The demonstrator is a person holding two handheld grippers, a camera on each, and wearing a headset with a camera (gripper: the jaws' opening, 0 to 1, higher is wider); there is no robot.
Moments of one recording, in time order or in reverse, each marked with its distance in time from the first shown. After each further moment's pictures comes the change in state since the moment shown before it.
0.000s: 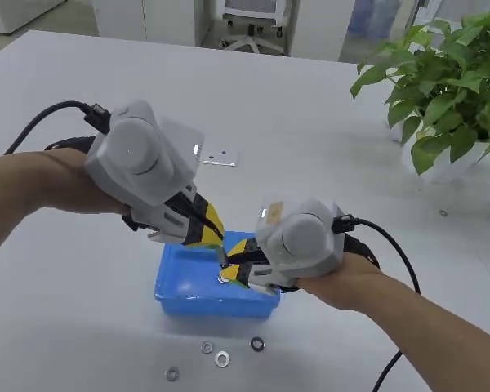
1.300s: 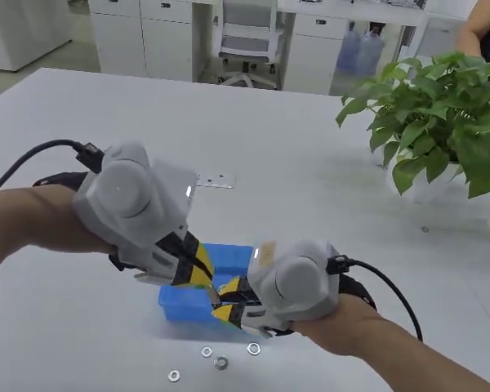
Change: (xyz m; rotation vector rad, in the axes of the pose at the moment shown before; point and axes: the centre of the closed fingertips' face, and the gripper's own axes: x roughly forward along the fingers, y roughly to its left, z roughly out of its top) left arm -0.017 -0.062 0.008 0.021 0.039 -0.022; right arm -0.015 0.062 0.012 -0.012 -0.007 0.006
